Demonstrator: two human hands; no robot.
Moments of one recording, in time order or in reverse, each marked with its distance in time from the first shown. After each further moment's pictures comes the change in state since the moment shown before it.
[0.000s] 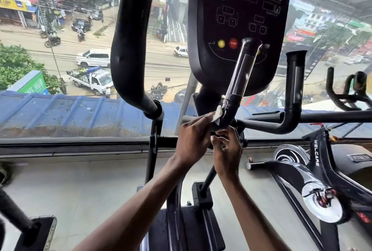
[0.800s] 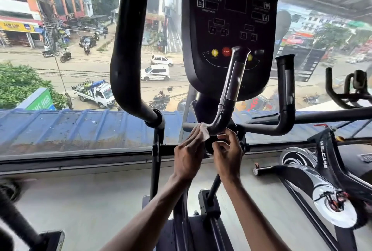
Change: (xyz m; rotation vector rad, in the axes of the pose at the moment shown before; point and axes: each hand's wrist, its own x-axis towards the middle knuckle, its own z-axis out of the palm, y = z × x) left_hand -0.038 -0.023 0.015 0.113 0.053 0.041; right_hand 0.002 -0.004 -0.003 -0.036 0.052 0.146
